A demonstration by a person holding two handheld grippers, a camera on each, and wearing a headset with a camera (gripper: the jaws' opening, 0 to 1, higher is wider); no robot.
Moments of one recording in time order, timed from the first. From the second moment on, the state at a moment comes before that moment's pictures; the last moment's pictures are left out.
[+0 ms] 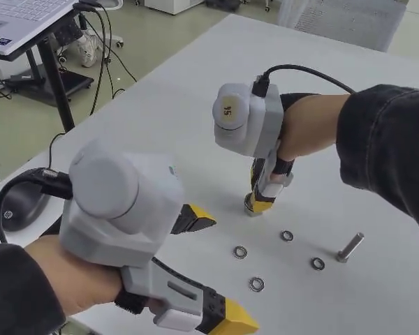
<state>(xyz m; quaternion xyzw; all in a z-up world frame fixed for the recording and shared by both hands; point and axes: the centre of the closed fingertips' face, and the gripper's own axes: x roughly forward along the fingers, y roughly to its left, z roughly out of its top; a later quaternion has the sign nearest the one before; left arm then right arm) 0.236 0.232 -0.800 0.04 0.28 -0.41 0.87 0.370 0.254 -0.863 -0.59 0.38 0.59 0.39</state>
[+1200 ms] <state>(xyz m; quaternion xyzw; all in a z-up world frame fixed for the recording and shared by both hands) 0.234 0.232 -0.804 0.04 0.29 -0.41 0.87 0.376 0.244 -0.855 -0.56 0.38 0.59 0.43</state>
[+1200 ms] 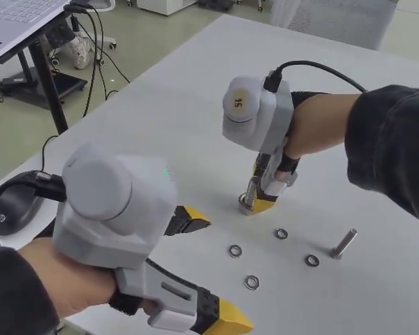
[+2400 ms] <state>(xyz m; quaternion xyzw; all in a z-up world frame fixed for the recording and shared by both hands) 0.242 0.230 -0.801 0.05 0.29 -0.41 0.86 0.376 0.194 -0.846 -0.53 0.41 0.58 0.47</state>
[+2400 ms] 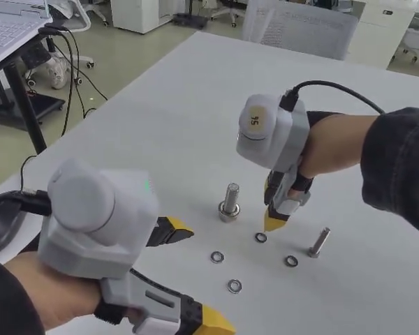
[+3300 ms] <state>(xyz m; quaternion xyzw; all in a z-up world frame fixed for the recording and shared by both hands) 0.249 0.232 -0.807 0.06 0.29 -0.41 0.86 0.370 0.194 -0.876 -0.52 0.41 0.59 0.47</state>
